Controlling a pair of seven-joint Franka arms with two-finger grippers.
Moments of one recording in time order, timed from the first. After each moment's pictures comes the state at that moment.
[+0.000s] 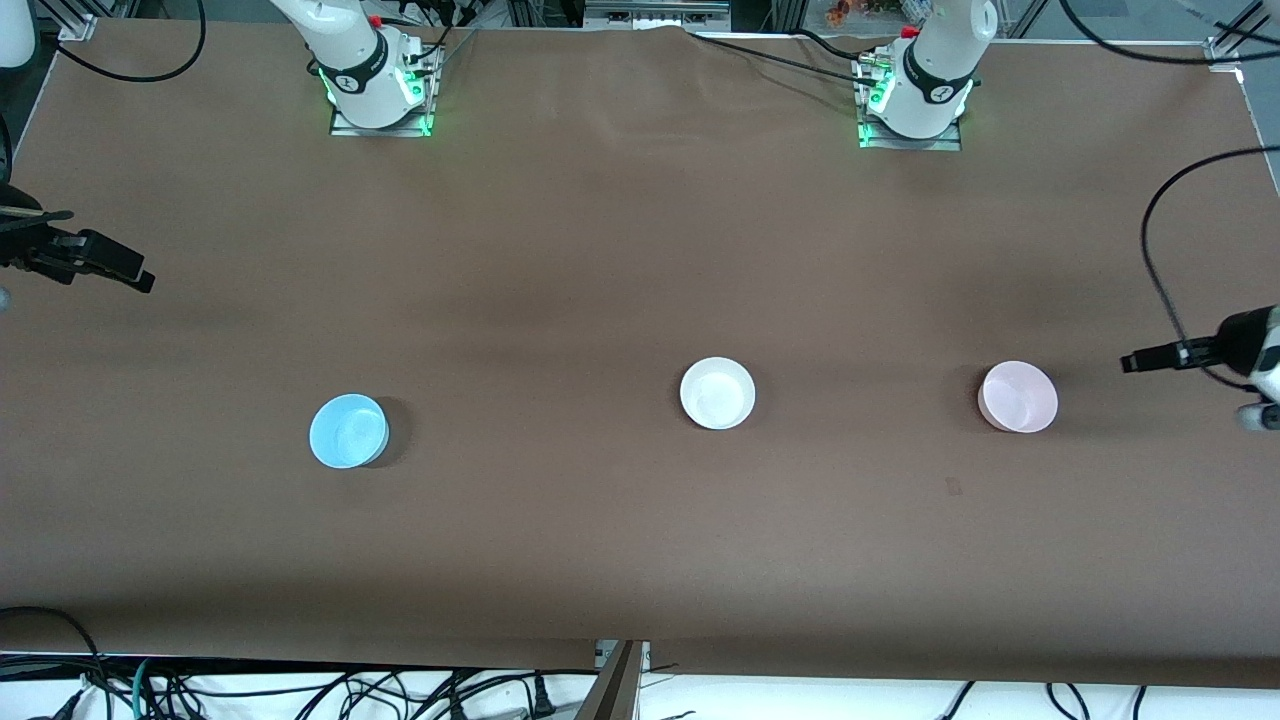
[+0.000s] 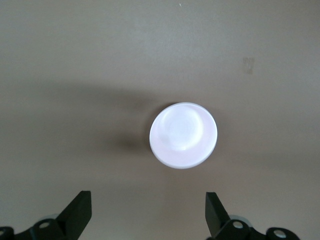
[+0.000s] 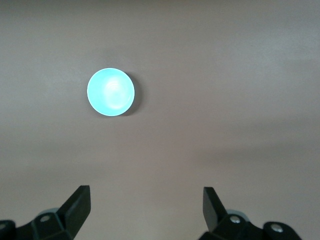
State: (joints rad) left arm 0.22 0.42 0.09 -1.62 -0.13 1.85 0.18; right arm -0.18 0.05 0.08 -1.66 0.02 1.71 0.01
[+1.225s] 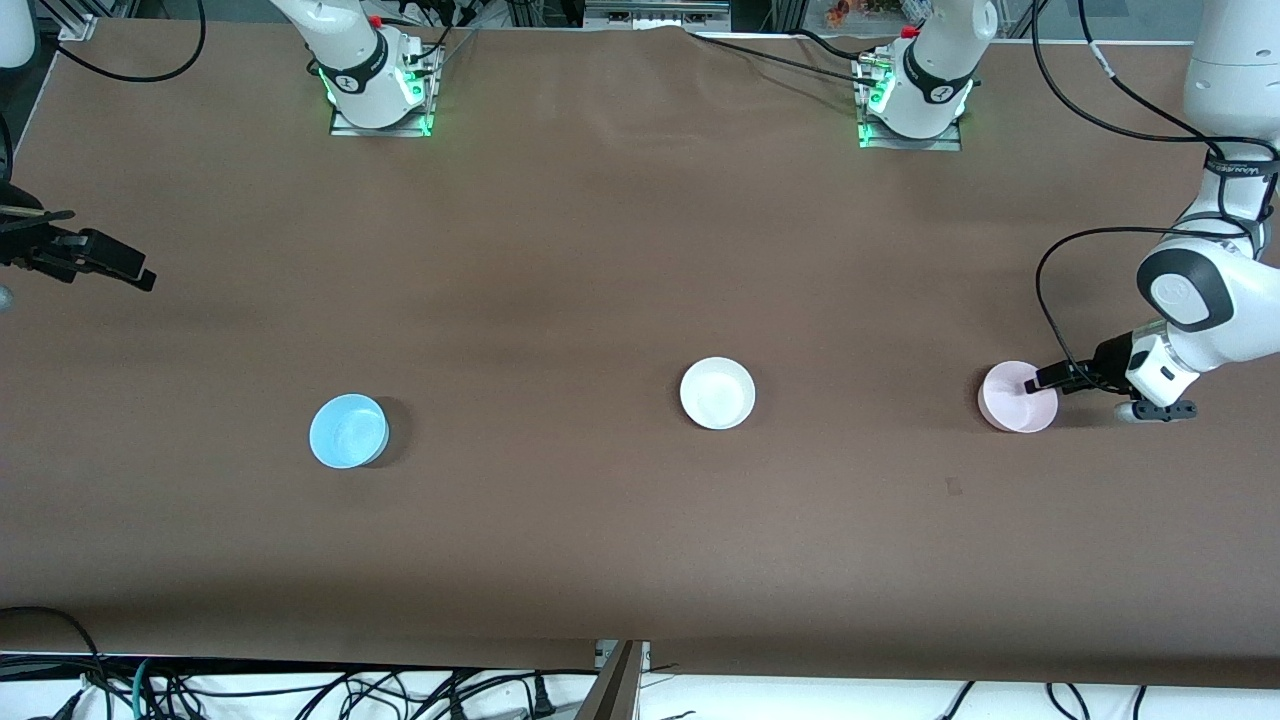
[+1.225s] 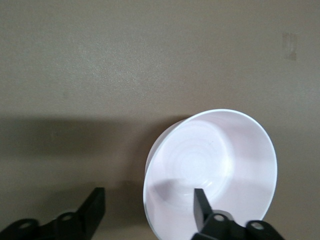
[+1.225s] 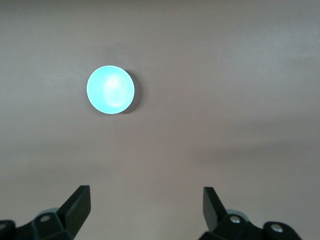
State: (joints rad) left arm 0.26 0.54 0.09 -1.96 -0.50 2.35 0.60; right arm -0.18 0.06 0.08 -1.66 0.02 1.70 0.00
